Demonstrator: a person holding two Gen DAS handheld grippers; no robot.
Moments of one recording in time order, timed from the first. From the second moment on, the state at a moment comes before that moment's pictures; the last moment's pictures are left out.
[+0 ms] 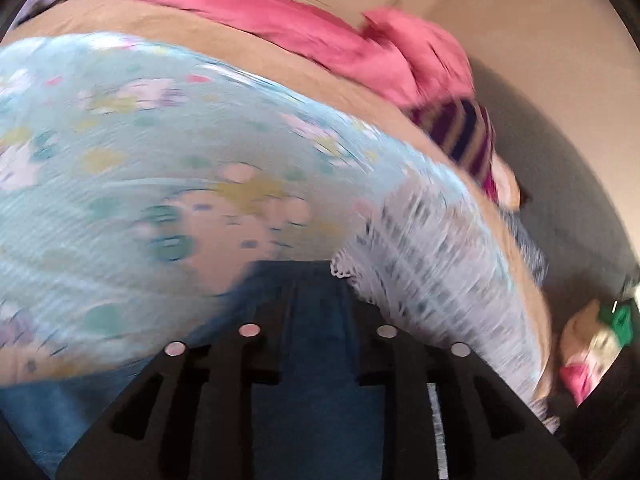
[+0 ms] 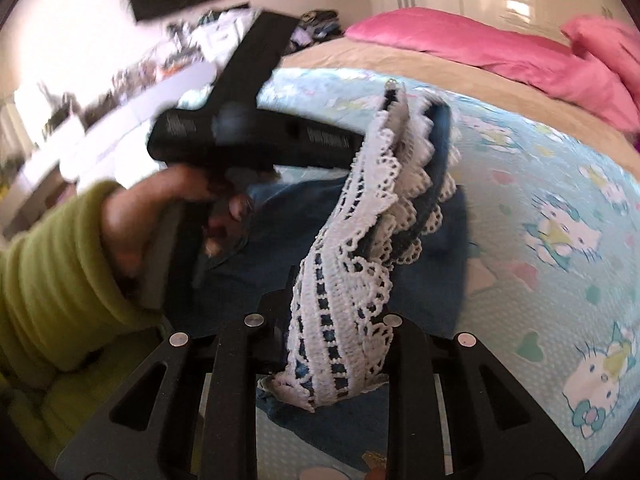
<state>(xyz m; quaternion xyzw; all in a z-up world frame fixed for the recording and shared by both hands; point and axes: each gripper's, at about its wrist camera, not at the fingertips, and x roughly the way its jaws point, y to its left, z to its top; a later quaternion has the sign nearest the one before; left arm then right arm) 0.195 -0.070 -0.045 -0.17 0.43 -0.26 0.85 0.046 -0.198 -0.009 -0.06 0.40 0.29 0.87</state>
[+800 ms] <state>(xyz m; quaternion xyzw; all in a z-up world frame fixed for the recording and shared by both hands) 0.165 0.048 -0.047 -0.32 0.36 -0.21 0.85 0.008 -0.188 0.029 -0.09 0.34 0.38 0.86</state>
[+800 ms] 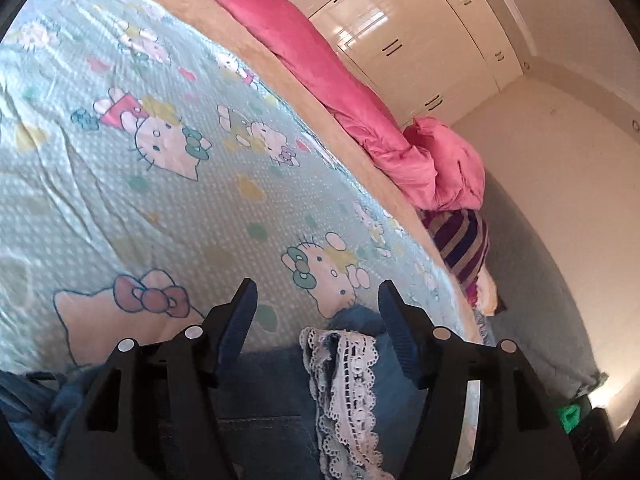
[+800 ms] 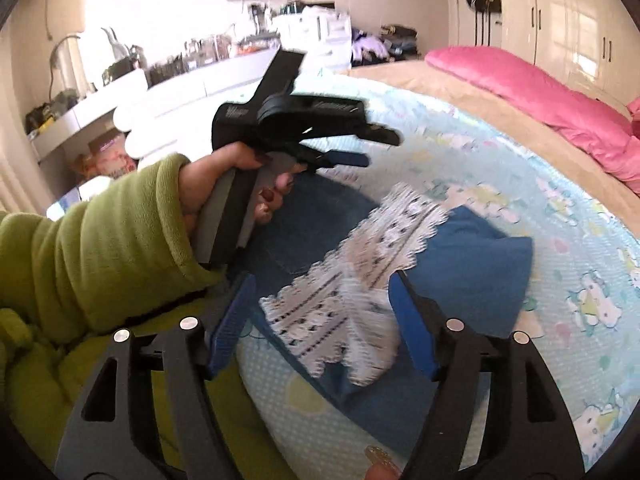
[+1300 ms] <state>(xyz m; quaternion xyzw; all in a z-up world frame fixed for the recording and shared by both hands) 0.197 -0.006 -0.076 -0.26 0.46 -0.22 0.82 0.176 -0.271 -0.026 0.10 0.45 0.22 0.86</state>
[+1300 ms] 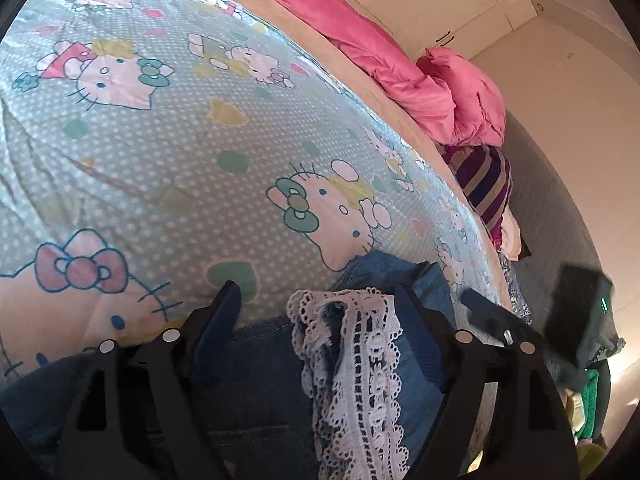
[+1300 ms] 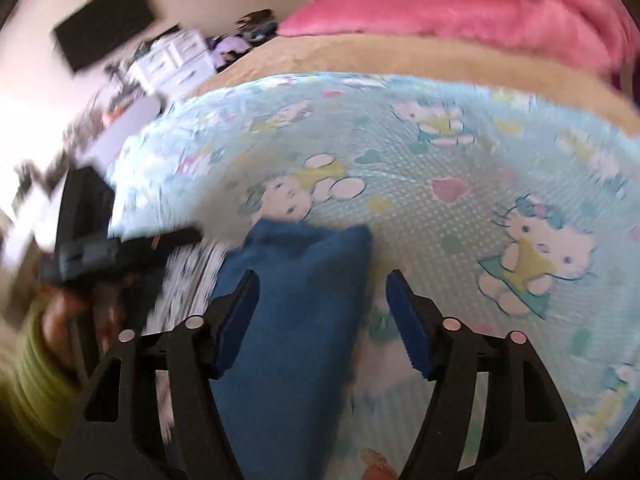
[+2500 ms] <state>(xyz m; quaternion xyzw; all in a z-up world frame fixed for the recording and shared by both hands) 0.141 0.005 -0.014 -0.15 0.39 -0.18 0.89 0.114 -0.268 -0.004 0.00 0.38 0.20 0.90</state>
